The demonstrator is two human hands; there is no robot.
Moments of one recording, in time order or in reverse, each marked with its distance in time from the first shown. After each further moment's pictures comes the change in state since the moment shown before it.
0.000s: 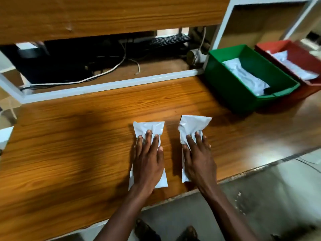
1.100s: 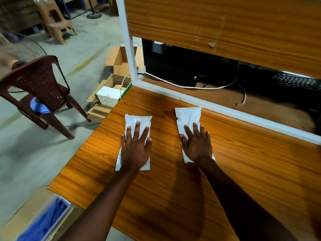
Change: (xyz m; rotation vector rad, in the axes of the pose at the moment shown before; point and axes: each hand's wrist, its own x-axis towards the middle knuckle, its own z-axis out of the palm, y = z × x) left_hand 0.049 -0.250 -0.095 0.382 0.142 -0.582; right_hand 0.176 -0.227 0.173 -0.280 -0.477 -0.633
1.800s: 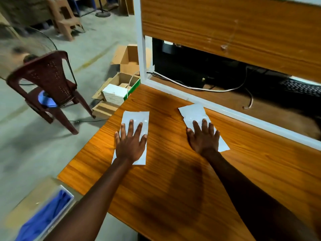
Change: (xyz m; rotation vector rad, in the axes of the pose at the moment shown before) left_hand -0.001 -0.038 -0.019 0.010 -0.114 -0.124; right_hand 0.021 -0.002 -0.008 -0.034 -0.069 0.088
